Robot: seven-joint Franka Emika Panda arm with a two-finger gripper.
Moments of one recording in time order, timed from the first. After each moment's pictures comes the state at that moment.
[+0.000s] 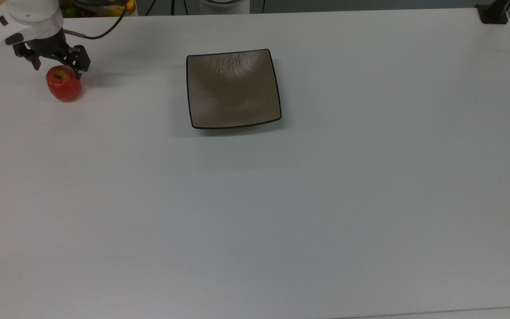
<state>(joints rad) -0.16 0.22 -0.33 -2.01 -0.16 2.30 -0.33</state>
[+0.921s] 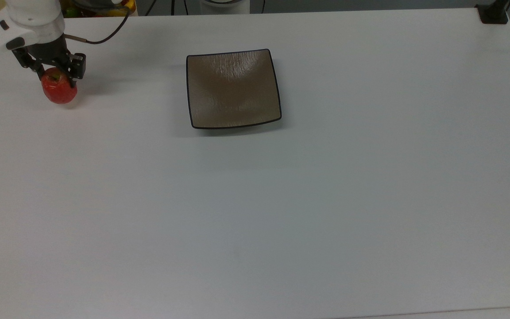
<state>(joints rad) -0.15 0.22 -0.30 -1.97 -0.16 2.32 -0.33</state>
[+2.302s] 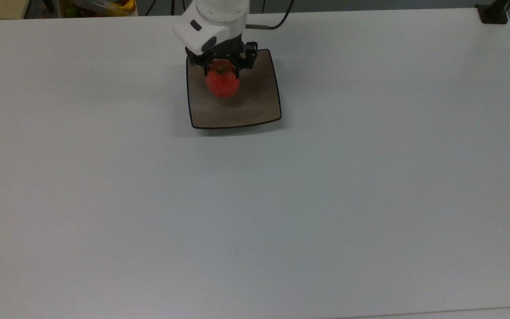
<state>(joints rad) -0.04 0.07 0.21 -2.00 -0.09 1.97 0.15</state>
